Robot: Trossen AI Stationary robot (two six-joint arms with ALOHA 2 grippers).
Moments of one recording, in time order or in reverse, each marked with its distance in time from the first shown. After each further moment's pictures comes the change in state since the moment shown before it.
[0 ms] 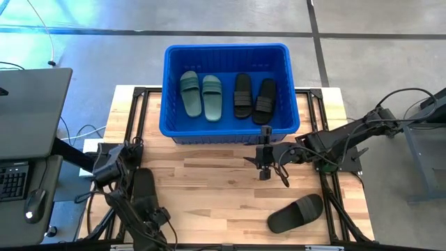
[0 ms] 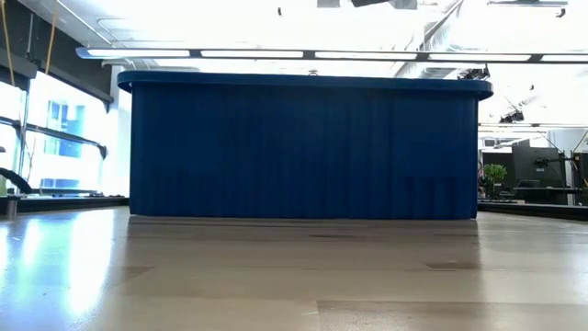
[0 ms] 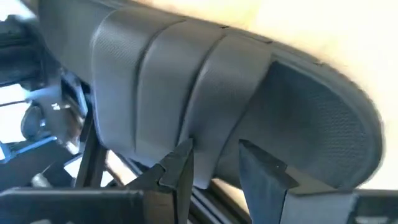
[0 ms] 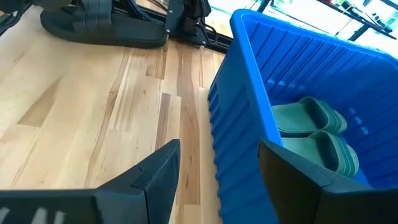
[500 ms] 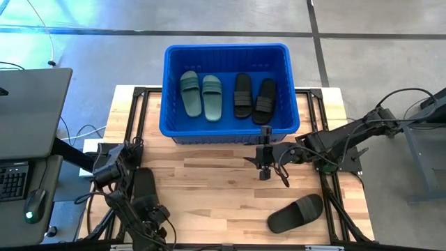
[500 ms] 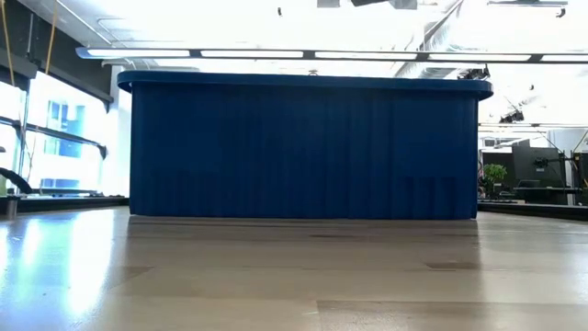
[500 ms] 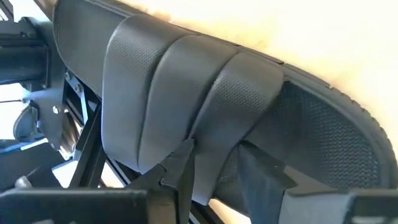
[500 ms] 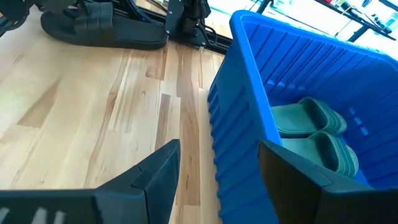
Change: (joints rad) left arm -0.001 0.003 -0.018 0.003 -0.082 -0.112; right arm 0.000 0.000 0.000 0.003 0.000 -0.003
